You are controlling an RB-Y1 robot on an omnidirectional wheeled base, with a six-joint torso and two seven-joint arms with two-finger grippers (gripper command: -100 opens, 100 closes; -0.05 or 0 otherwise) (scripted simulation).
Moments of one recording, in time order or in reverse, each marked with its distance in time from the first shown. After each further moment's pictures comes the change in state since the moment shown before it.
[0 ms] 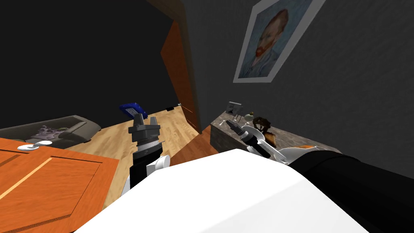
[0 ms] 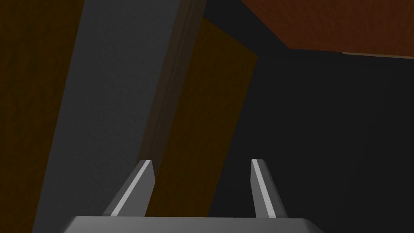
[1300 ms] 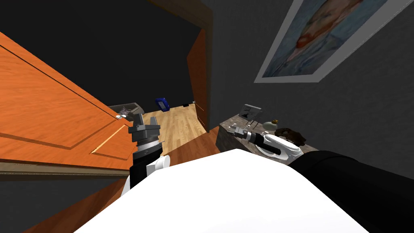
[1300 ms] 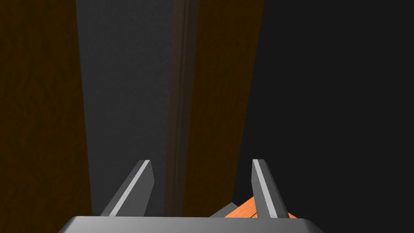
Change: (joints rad) left arm 0.000 0.000 0.000 0.000 0.000 0.000 0.000; right arm 0.043 -0.353 -0.027 0.141 0.323 -0.060 -0.004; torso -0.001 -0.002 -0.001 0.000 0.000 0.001
